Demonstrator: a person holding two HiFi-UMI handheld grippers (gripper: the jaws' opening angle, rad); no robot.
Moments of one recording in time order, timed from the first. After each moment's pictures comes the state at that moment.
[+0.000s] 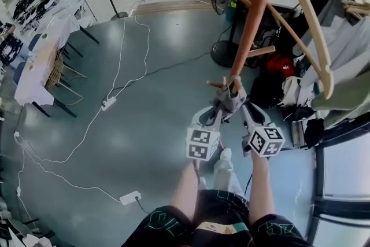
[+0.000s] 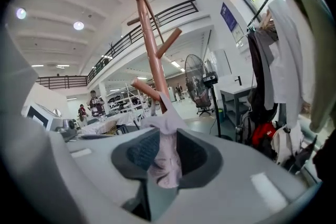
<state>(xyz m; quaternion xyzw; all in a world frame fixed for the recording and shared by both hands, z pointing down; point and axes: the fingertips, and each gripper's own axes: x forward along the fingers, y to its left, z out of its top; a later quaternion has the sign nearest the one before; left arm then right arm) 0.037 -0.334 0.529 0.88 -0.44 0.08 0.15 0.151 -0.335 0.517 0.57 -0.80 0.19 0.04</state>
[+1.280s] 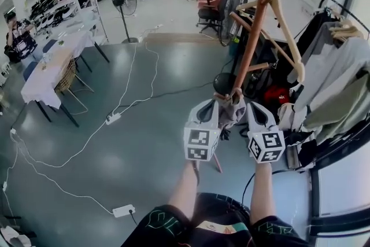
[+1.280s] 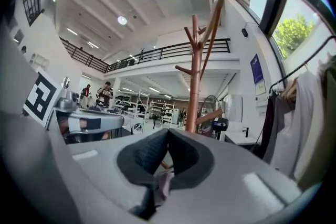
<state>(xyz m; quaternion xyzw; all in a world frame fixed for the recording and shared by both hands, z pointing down) -0.021 -0.307 0.369 0.86 -0.51 -0.04 0.01 0.105 -0.295 0.365 0.56 -0.82 -0.05 0.05</state>
